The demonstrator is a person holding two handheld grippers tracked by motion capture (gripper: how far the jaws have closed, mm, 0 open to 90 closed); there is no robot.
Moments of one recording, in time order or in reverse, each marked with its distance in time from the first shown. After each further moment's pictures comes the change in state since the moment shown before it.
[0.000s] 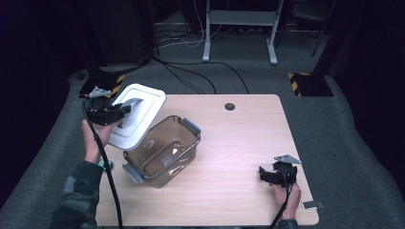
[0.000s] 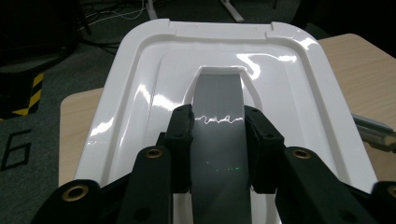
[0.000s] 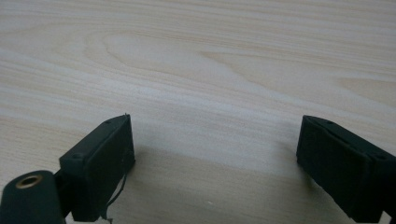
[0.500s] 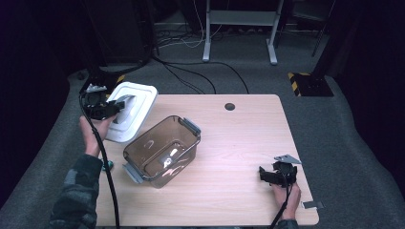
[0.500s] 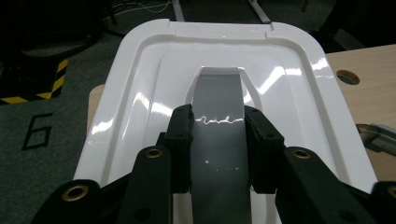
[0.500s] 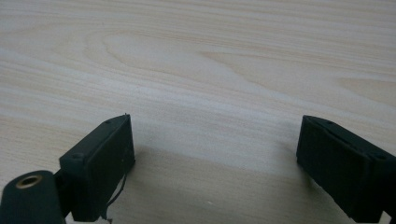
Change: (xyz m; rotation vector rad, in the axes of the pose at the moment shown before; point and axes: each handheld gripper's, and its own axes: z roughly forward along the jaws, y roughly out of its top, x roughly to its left) left arm 0.027 0.001 0.019 0.015 0.086 -0.067; right arm 0.000 0.000 0.000 0.000 0.000 0.000
